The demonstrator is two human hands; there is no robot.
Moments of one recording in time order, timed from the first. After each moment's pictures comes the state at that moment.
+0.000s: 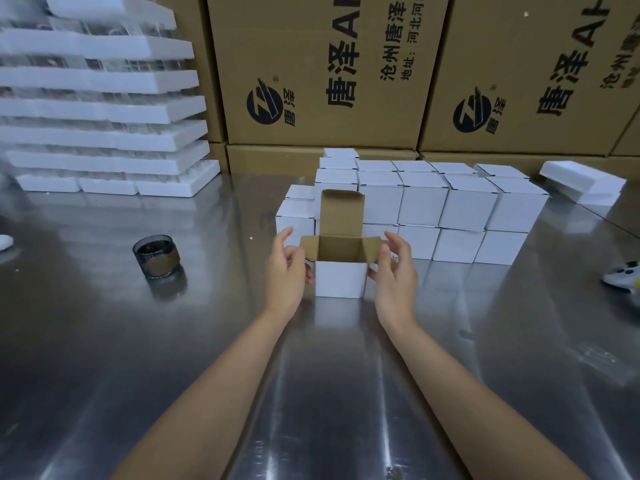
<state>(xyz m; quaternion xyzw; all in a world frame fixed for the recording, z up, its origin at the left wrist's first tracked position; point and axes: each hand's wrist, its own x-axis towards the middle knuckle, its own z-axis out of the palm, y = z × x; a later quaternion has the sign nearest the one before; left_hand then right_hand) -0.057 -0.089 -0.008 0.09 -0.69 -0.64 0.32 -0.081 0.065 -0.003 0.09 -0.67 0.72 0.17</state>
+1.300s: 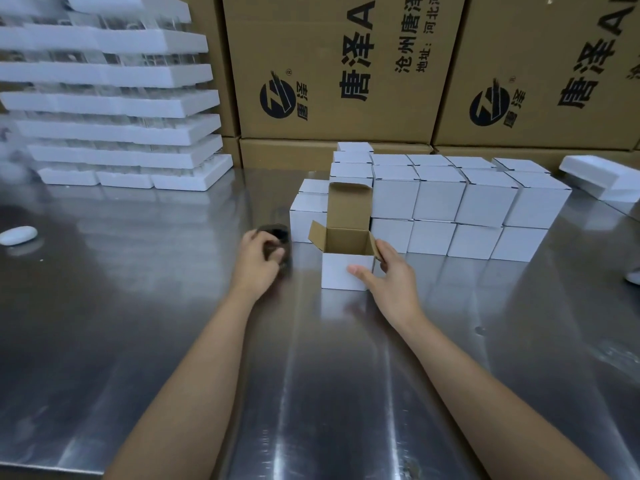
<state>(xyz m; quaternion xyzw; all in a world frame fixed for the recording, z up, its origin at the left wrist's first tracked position) -0.044 -0.170 -0.007 0.13 -0.86 -0.41 0.29 -0.080 0.064 -0.007 0.22 -0.79 0.56 0.10</state>
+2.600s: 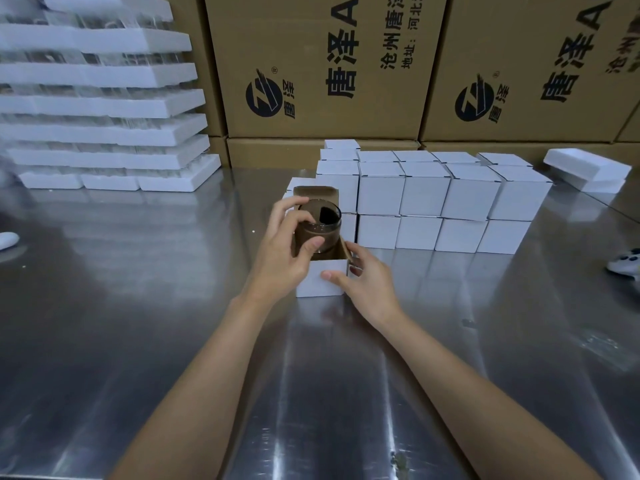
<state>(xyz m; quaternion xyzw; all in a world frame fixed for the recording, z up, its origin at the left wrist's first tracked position) -0.029 -0.111 0.030 -0.16 -0.81 -0.38 0.41 -0.072 0.051 -0.009 0.21 -0.79 0.57 0.05</state>
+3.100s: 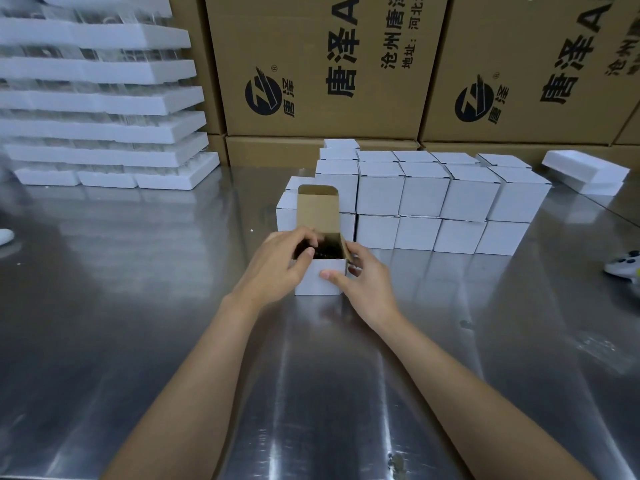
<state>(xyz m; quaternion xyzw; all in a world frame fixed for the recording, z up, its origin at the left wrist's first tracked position) -0.034 -0.126 0.019 -0.13 -0.91 -0.30 0.26 -0.072 0.051 -0.012 0.21 -0.79 0.57 0.06</state>
